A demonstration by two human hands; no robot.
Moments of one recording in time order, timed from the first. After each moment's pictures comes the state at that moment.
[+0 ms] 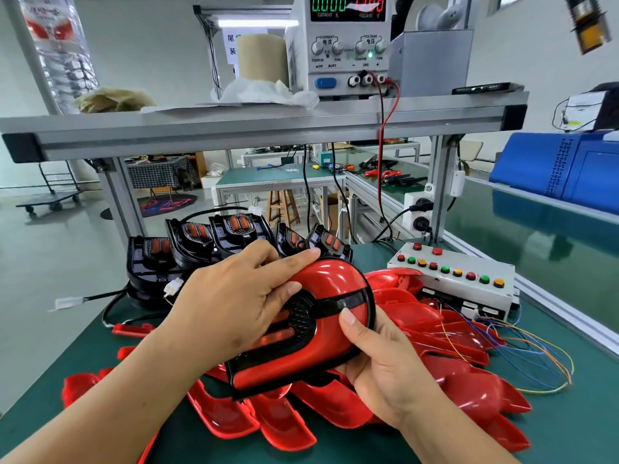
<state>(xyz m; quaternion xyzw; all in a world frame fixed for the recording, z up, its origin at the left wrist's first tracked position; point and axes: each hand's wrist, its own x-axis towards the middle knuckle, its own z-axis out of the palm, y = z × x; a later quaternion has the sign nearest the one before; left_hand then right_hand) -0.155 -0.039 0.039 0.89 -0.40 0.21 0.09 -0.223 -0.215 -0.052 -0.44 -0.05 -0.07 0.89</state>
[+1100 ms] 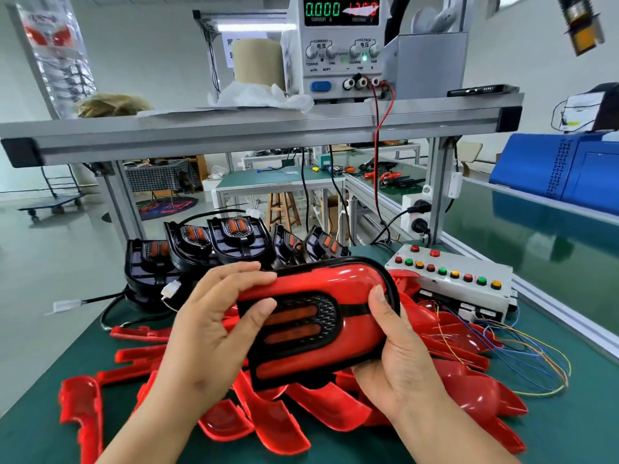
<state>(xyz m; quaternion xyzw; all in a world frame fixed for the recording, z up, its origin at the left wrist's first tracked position) -0.167 -0.032 -0.007 0.77 -0.34 0.27 0.47 -0.219 -0.221 -0.045 -0.30 0.00 -0.14 0.94</state>
